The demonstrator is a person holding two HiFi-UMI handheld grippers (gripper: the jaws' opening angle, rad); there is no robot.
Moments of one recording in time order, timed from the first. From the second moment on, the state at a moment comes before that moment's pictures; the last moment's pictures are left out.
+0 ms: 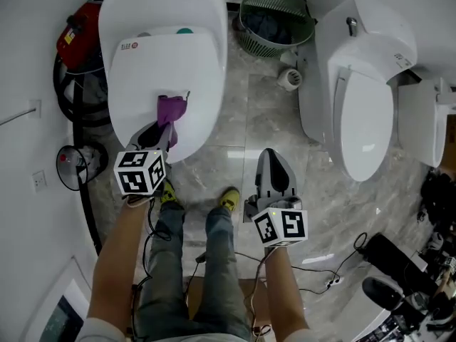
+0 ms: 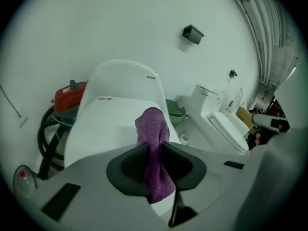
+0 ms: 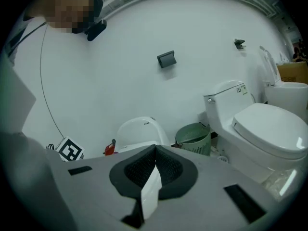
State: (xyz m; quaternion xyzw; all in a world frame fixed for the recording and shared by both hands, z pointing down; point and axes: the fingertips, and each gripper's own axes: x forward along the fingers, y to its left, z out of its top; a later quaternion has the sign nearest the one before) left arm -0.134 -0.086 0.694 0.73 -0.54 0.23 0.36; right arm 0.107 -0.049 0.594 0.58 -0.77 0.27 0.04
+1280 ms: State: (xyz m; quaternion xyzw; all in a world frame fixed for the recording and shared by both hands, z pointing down) left arm -0.290 -0.018 0.772 0.56 -0.69 0.30 0.35; right arm 0.083 -0.041 0.615 0.59 -0.76 0.28 0.04
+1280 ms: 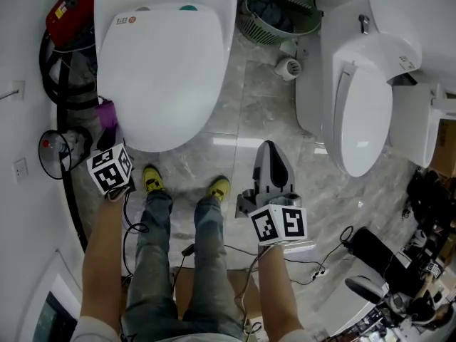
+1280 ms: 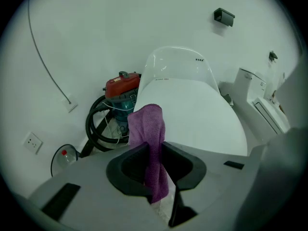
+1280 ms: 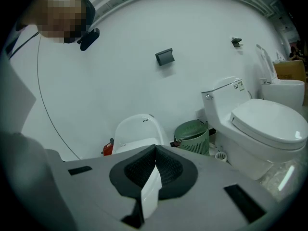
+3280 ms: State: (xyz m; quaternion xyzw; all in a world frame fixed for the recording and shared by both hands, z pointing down) left arm -0.008 -0.023 0.789 0.66 -0.60 0.30 0.33; right arm 0.272 0.013 0.627 0.64 -0.71 0.29 0.02
